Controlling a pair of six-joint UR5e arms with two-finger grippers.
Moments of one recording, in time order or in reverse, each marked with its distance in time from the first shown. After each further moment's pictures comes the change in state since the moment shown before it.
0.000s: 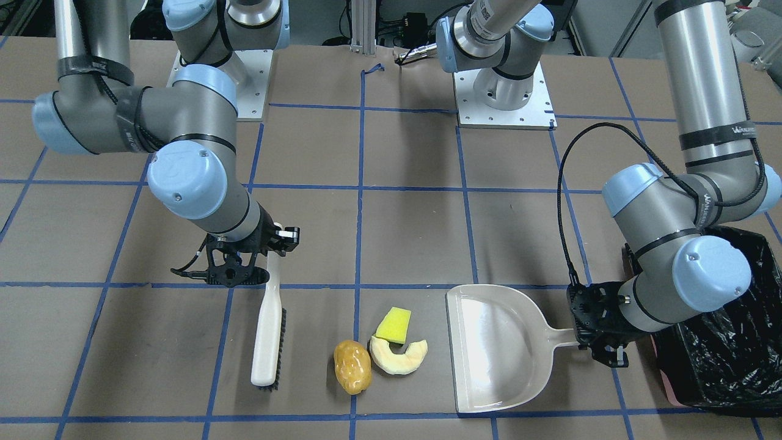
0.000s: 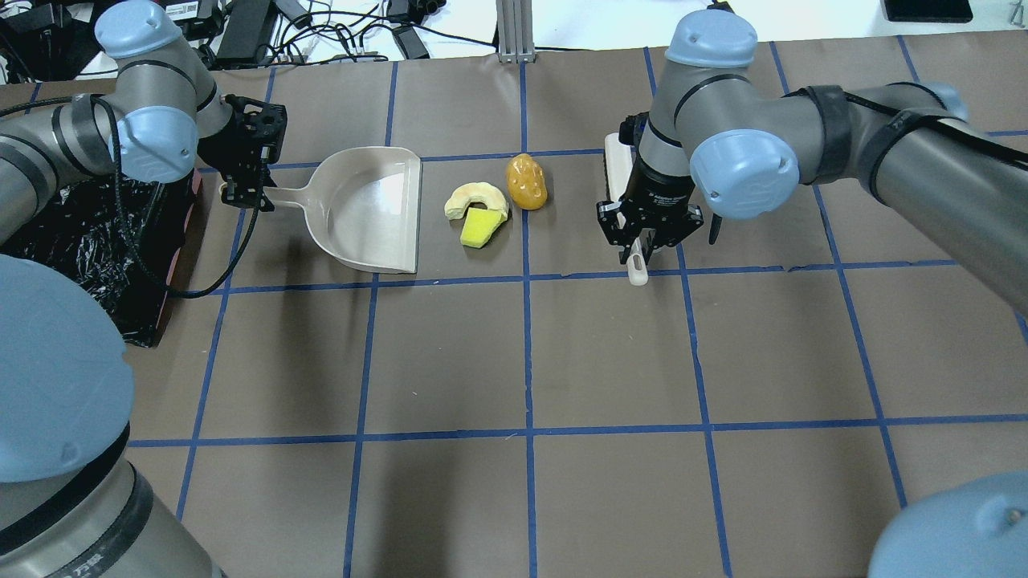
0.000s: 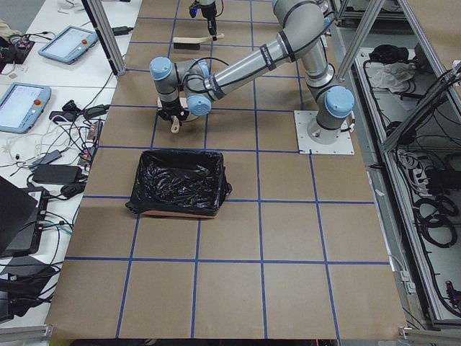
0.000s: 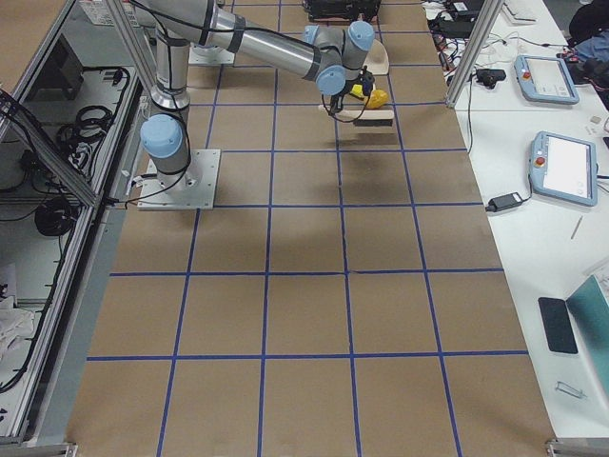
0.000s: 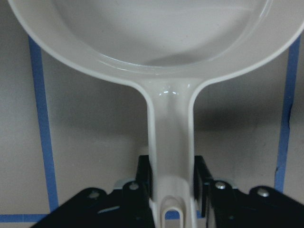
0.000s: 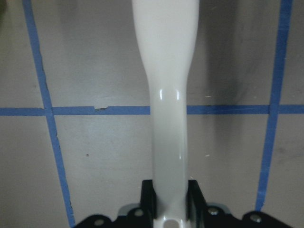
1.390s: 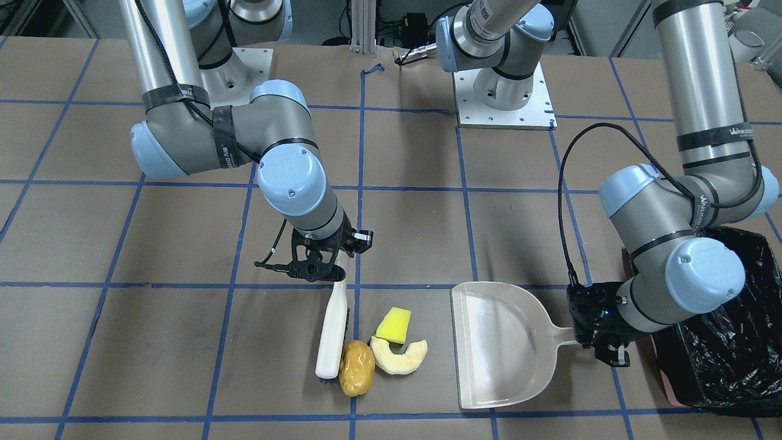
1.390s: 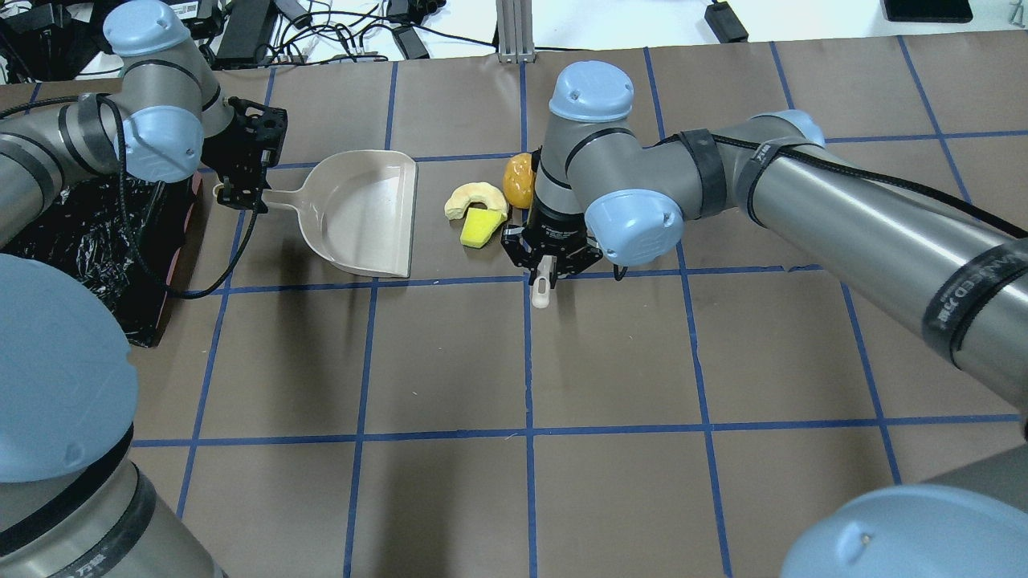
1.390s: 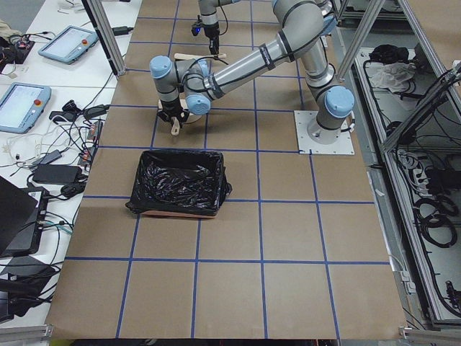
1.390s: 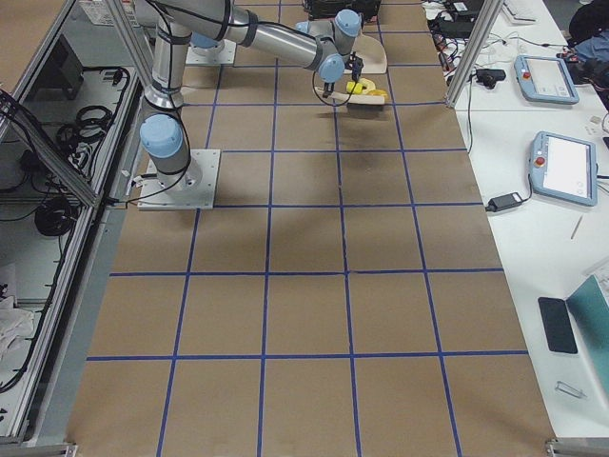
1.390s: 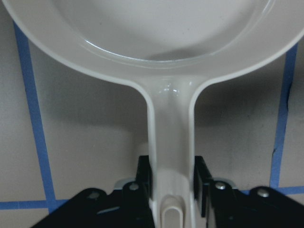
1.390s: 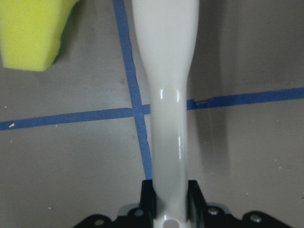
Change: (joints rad) left arm -0.006 -0.002 0.001 0.000 0.041 0.004; right arm 0.185 0.088 -0.030 -0.132 0.065 0.307
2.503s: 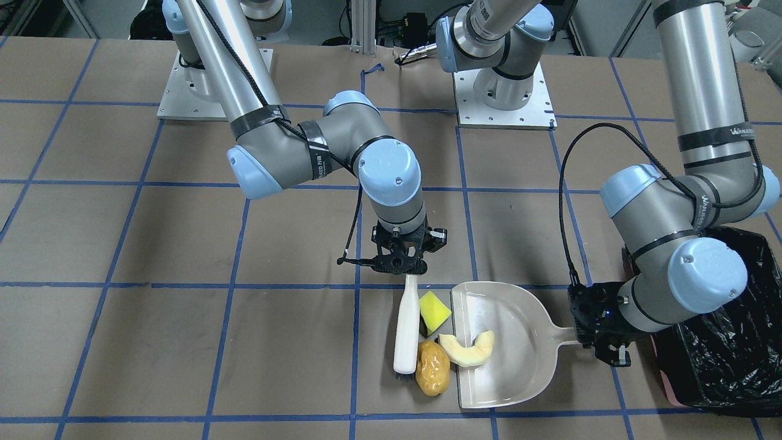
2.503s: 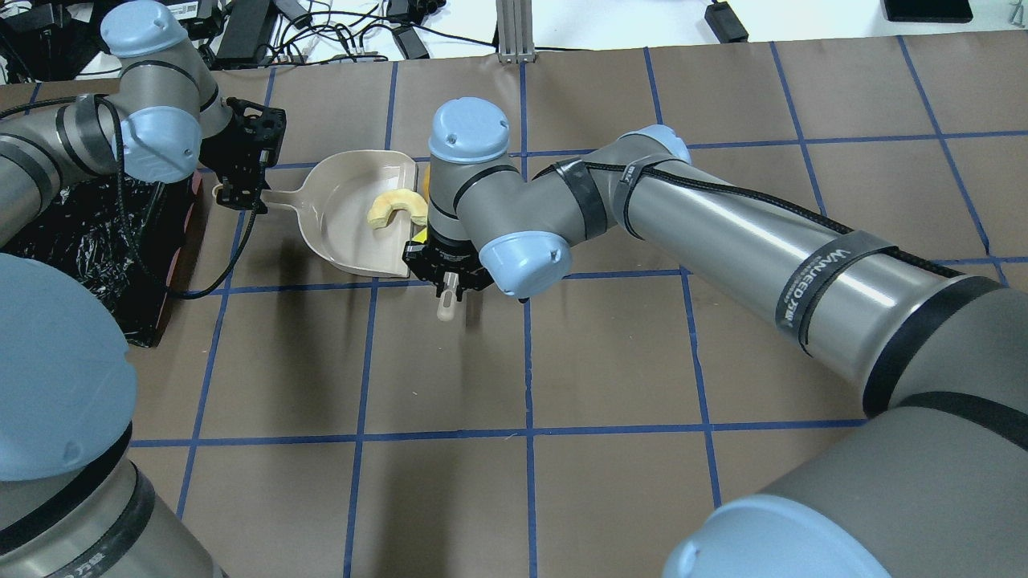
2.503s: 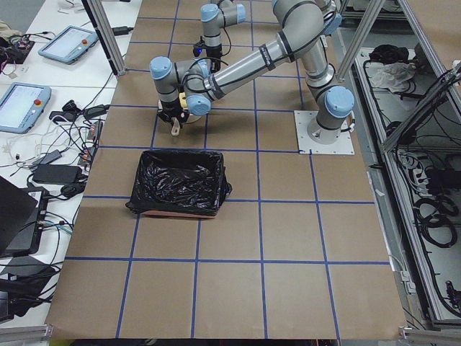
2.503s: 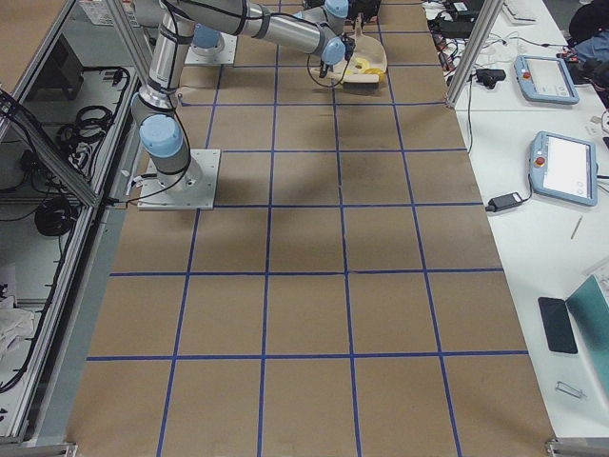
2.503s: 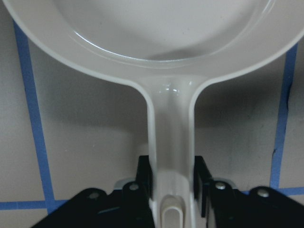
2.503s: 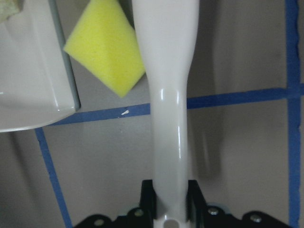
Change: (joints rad) left arm 0.004 0.000 -0.001 0.000 -0.008 0.001; right arm 0.188 0.130 -0.129 -0.125 0.029 0.208
